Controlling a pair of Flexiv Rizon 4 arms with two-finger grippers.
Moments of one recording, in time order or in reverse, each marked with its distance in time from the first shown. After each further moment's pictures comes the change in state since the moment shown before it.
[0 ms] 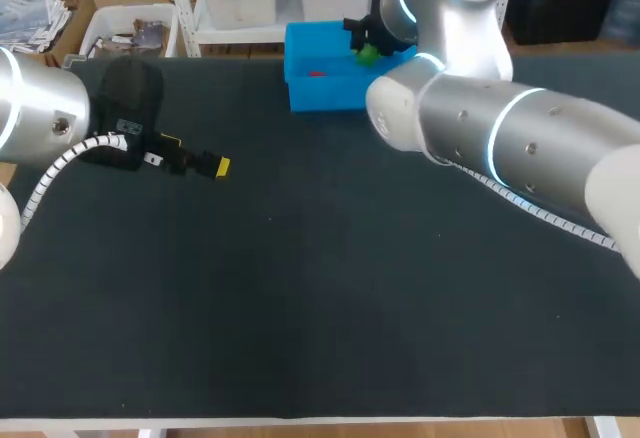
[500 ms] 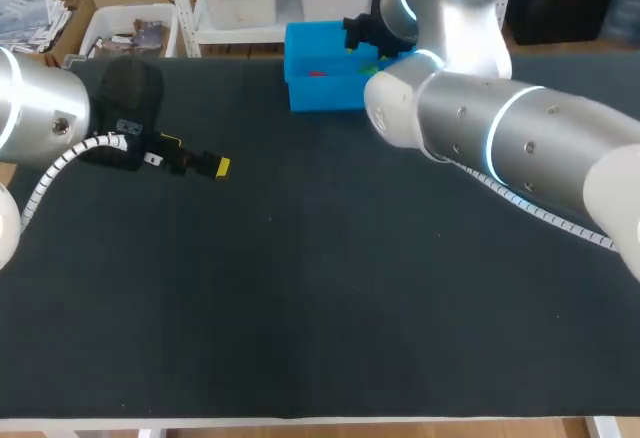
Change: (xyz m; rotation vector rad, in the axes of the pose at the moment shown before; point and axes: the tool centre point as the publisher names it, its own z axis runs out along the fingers) left arm 0.000 0.000 0.000 0.000 0.000 0.000; right arm 0.000 0.001 -0.001 -0.006 0.011 0.007
